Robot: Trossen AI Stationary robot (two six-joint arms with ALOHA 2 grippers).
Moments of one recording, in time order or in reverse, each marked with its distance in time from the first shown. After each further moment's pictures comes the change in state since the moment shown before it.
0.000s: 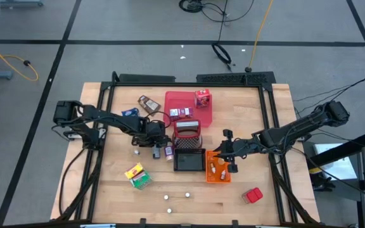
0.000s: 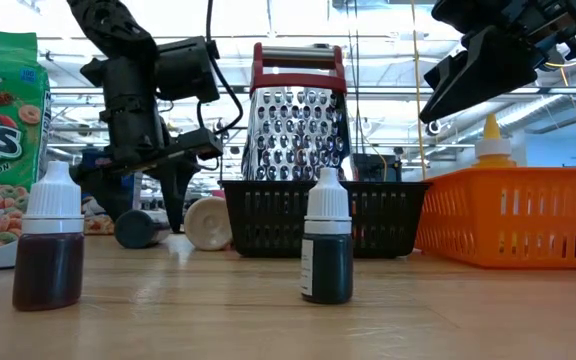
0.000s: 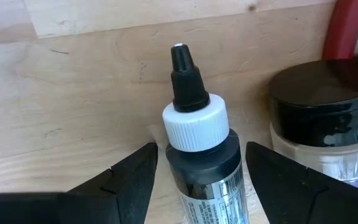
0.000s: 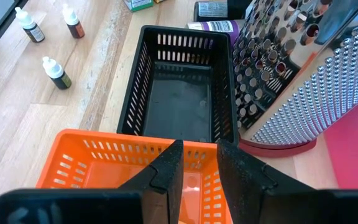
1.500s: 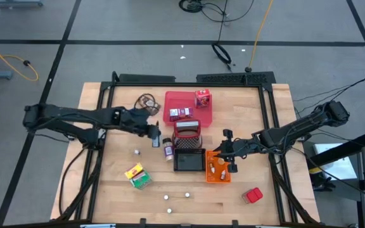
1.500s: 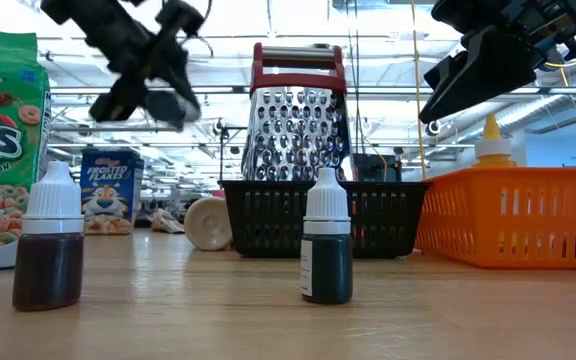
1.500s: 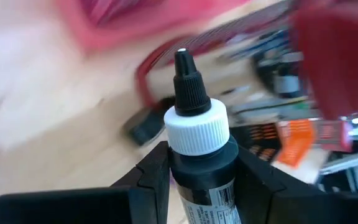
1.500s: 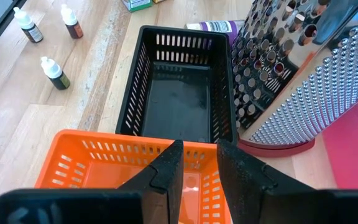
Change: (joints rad) left arm 0.000 -0.475 -0.005 0.045 -0.141 0.317; right arm 0.000 0.000 0.000 0.001 0.005 0.000
